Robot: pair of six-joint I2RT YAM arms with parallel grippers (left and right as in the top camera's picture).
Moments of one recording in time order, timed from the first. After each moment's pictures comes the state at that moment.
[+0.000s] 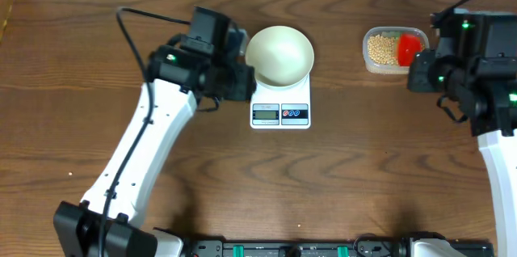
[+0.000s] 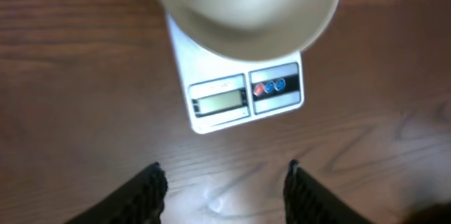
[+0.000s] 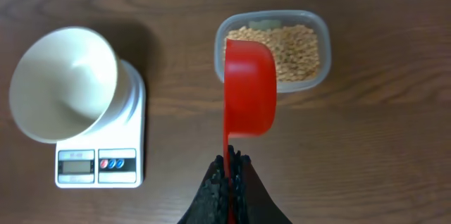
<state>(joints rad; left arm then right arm) -0.36 1.57 1.46 -1.05 0.24 -0.19 0.01 1.30 1.44 -0.99 -0.09 0.09</state>
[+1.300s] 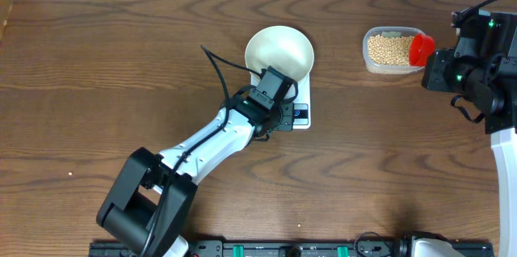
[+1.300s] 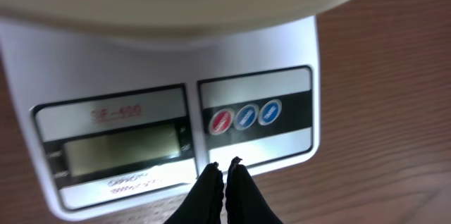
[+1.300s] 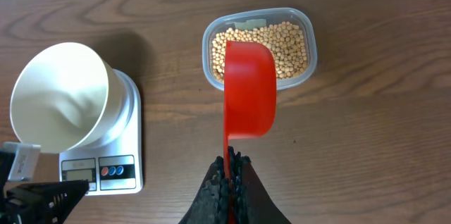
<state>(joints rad) -0.62 1.73 1.04 -0.39 0.08 -0.51 -0.09 1.30 1.44 -1.00 -0.16 0.09</state>
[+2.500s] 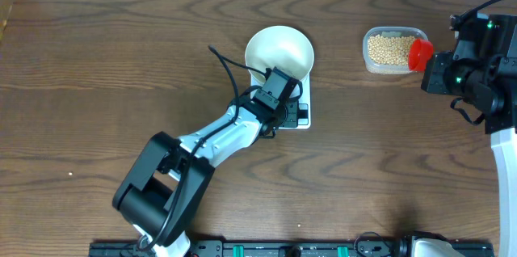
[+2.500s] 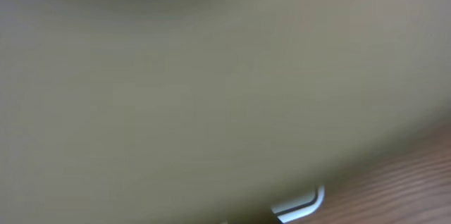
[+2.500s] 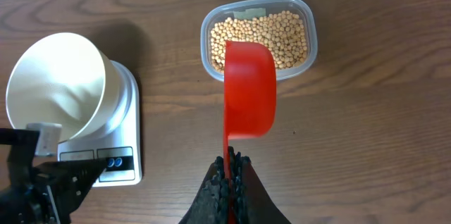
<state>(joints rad) -0.63 1.83 1.04 -0.26 0.08 -0.55 -0.09 1.30 1.44 -1.03 -0.16 0.09</state>
